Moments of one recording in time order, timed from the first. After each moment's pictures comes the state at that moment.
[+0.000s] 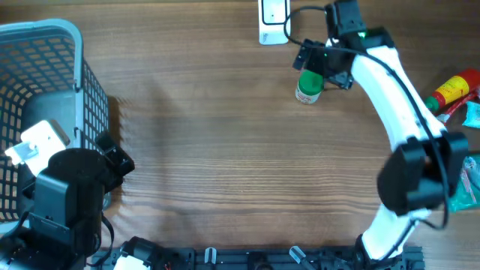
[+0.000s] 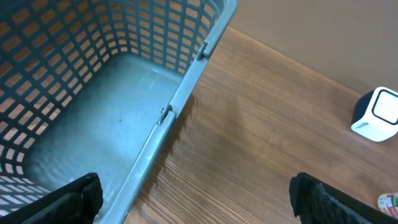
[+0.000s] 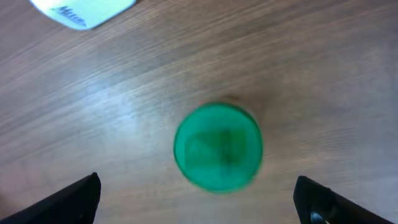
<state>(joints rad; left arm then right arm) -0.37 0.85 1.48 -1.43 -0.62 -0.72 0.20 1.96 1.71 -0.95 -0.03 0.56</state>
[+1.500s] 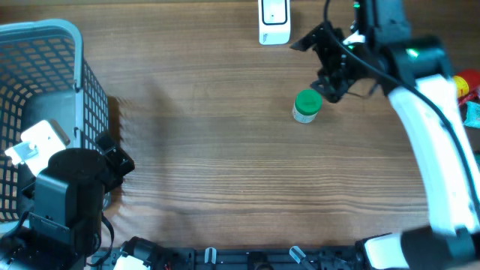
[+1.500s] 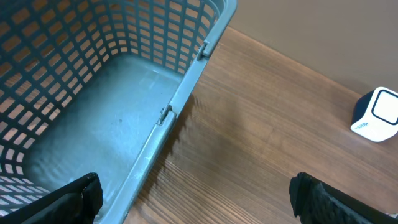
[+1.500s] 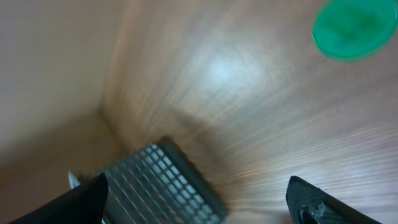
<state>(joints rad) -0.37 0.85 1.48 -1.43 -0.62 -0.72 0.23 1.58 1.77 -1.12 -0.40 1.10</state>
